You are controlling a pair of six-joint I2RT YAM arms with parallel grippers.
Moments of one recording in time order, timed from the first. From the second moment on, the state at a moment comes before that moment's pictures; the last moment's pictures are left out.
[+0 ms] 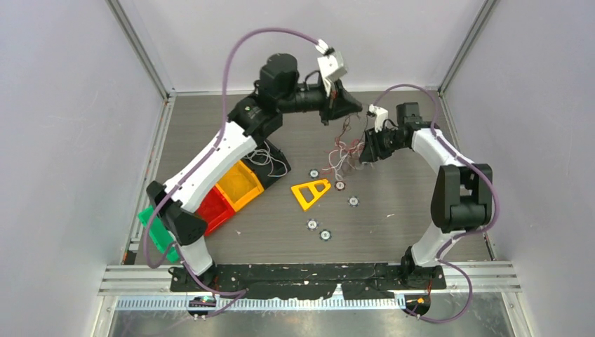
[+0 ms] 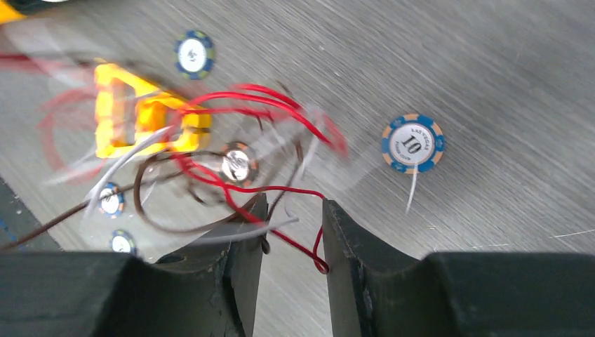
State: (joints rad) left arm -0.77 1.76 1.94 -0.29 0.67 0.05; right arm 0.03 1.66 1.23 -0.61 -0.67 -0.34
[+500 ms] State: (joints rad) left arm -0.71 1.64 2.15 -0.36 0.53 0.00; right arm -0.03 1.62 1.19 -0.61 -0.68 -0.32
